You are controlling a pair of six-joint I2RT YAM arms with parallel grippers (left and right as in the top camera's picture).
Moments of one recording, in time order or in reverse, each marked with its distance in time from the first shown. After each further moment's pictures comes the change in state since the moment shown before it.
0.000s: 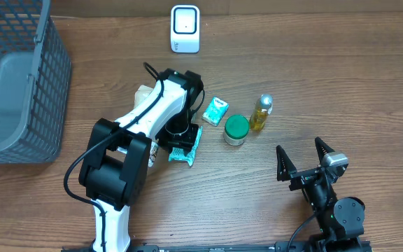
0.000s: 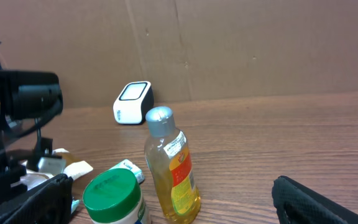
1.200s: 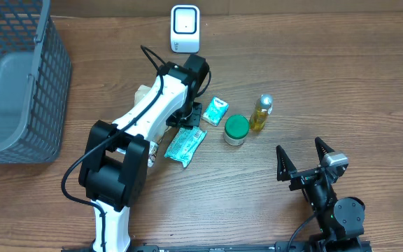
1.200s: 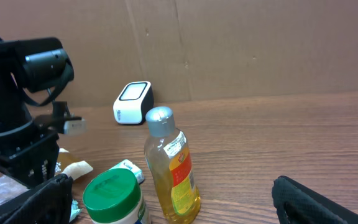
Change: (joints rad) left arm -0.006 -0.006 0.083 0.206 -0.154 -0.072; right arm 0.000 0.000 0.000 0.000 0.000 0.000
